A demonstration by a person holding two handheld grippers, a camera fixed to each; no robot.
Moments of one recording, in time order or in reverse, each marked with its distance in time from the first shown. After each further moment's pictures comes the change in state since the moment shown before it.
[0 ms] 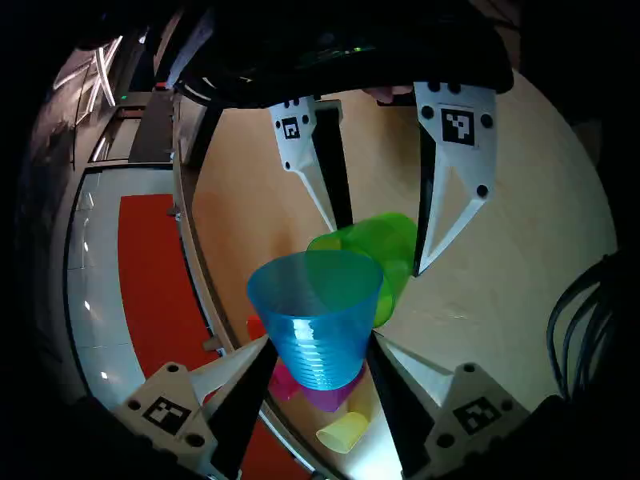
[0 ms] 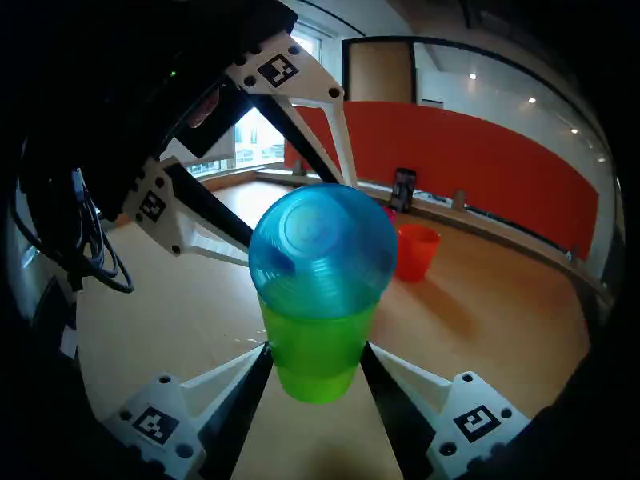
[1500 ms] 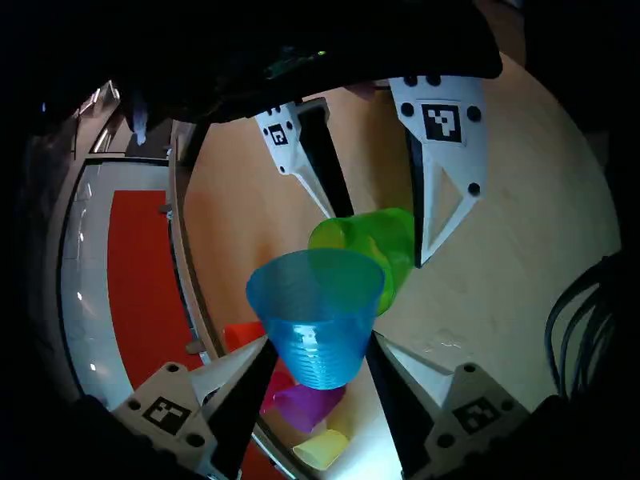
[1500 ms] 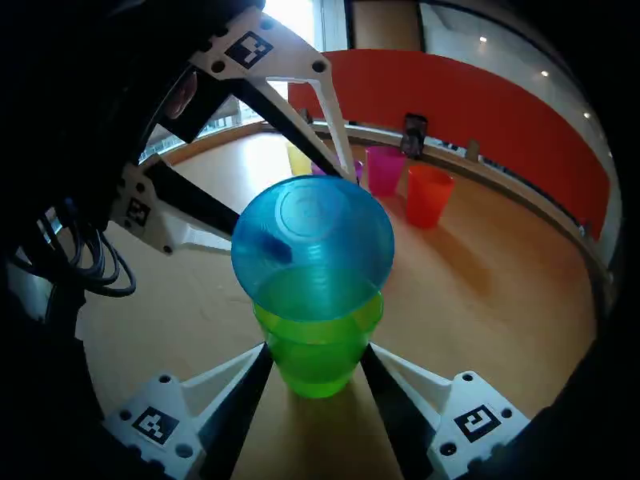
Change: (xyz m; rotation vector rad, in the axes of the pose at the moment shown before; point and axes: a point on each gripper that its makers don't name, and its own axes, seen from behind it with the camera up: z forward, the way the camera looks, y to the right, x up) left arm 0.009 0.015 0.026 -0.012 0.025 -0.050; right arm -0.051 0.002 0.000 0.058 -0.214 0.027
